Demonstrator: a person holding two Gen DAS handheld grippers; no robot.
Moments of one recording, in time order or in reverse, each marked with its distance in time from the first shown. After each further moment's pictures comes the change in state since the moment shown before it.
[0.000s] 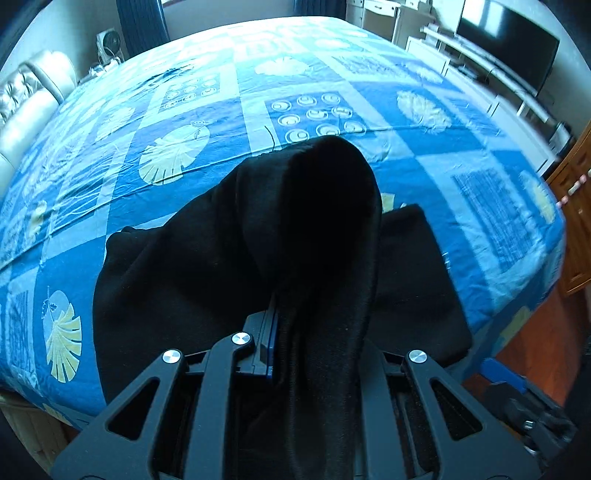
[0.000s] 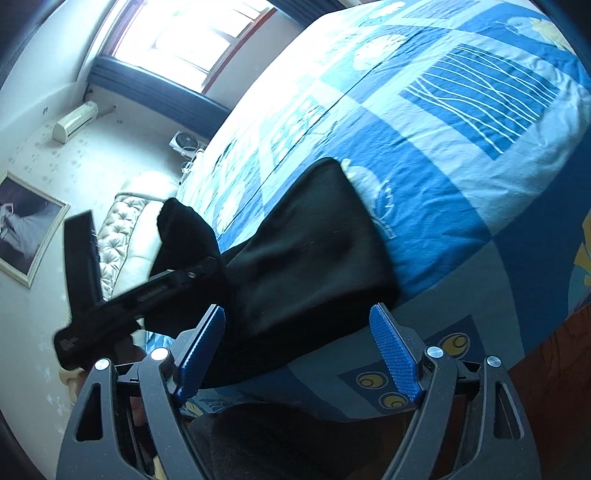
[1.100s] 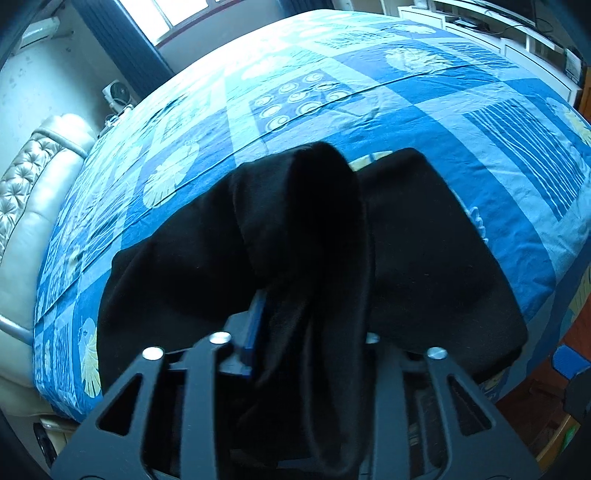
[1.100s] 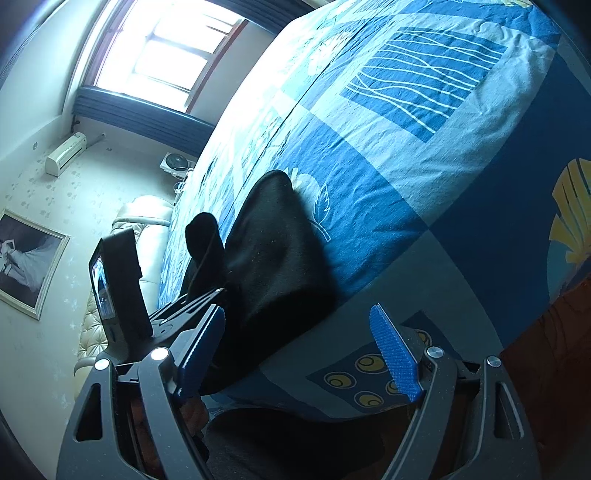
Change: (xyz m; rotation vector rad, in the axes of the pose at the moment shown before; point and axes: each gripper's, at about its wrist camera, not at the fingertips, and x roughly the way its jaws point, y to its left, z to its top) left arm 0.036 -0.069 -0.020 0.189 -0.031 0.241; right arm -0.023 -0.038 -0.005 0.098 -0.029 0.006
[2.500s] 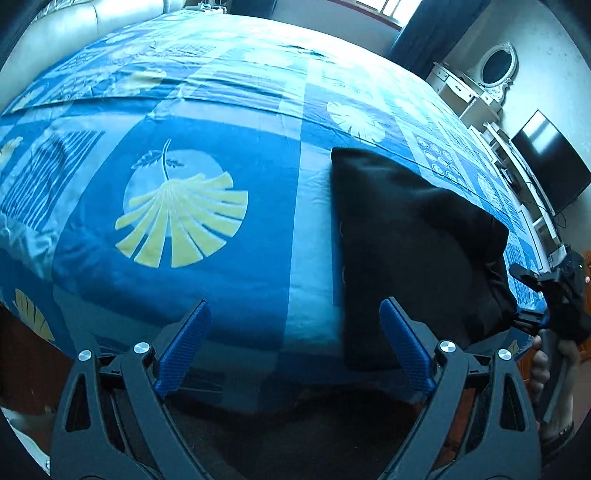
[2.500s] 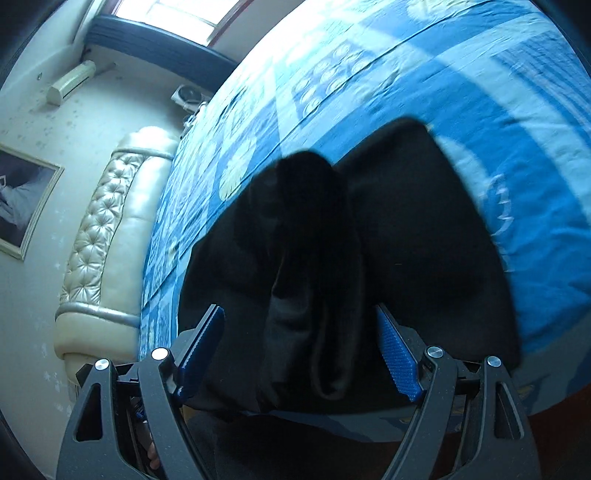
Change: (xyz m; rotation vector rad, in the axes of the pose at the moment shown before) left arm -0.007 0.286 -0.185 -0.639 -0.022 -0.351; right arm 0.125 0.100 0.008 -0.188 0.242 -0.003
